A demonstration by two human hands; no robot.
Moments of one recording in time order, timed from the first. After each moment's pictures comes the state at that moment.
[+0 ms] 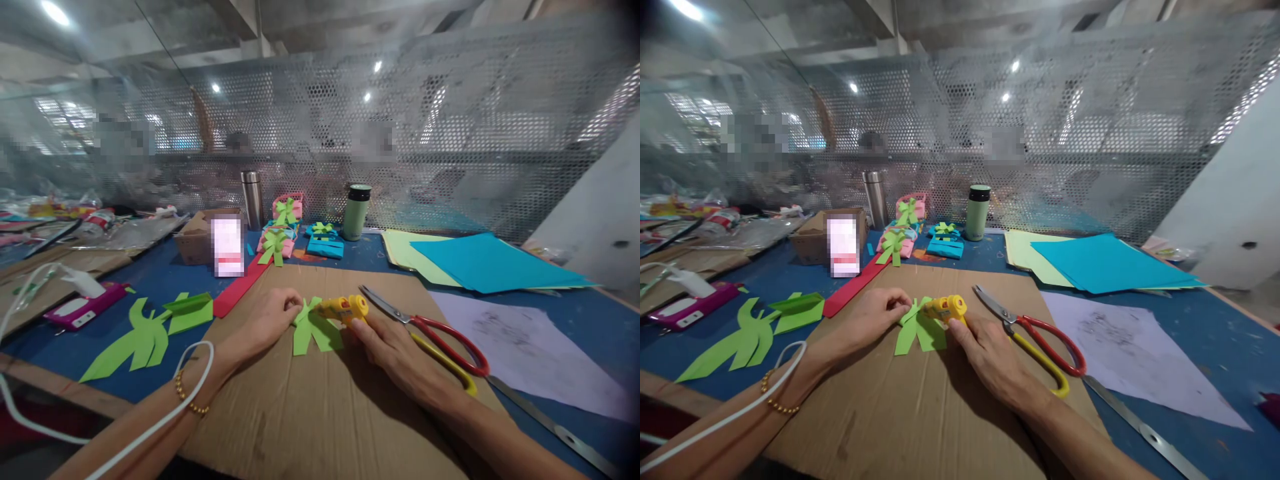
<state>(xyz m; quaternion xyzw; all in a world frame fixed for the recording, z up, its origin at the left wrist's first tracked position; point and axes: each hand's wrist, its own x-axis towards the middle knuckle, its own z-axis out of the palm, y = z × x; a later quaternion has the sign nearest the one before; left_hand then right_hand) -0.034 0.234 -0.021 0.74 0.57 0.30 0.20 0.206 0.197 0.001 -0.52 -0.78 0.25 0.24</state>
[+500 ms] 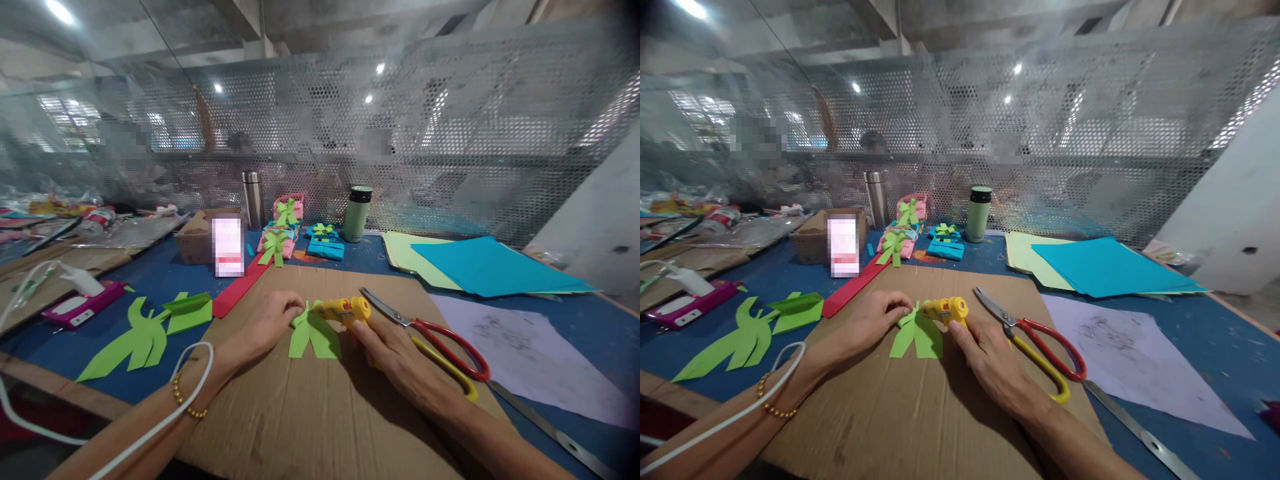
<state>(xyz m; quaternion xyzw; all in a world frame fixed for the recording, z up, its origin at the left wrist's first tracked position) -0.033 0.229 -0.017 0.74 0.54 0.30 0.25 0.202 0.194 0.009 -0.53 -0.77 0.27 0.23</state>
